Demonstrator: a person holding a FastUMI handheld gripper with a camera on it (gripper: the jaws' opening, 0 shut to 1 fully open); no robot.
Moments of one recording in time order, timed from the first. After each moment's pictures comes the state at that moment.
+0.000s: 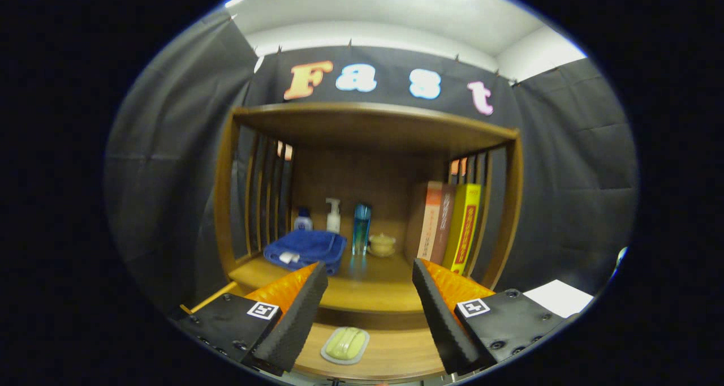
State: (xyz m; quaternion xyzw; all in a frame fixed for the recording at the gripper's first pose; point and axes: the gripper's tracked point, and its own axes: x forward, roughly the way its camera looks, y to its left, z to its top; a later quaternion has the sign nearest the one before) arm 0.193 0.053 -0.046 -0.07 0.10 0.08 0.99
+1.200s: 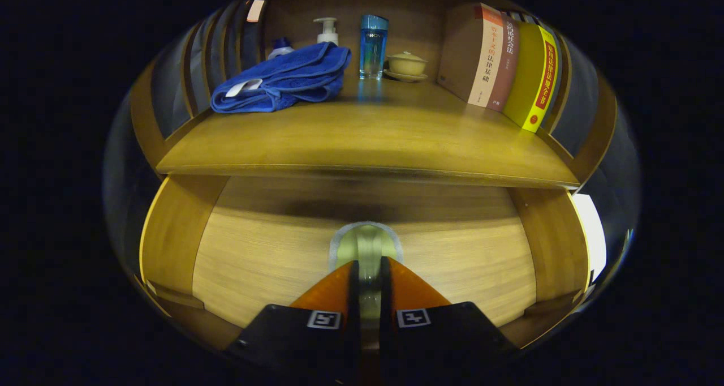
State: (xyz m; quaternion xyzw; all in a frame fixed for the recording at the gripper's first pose) arm 0.183 0.066 -0.303 -0.04 0.44 0.05 0.89
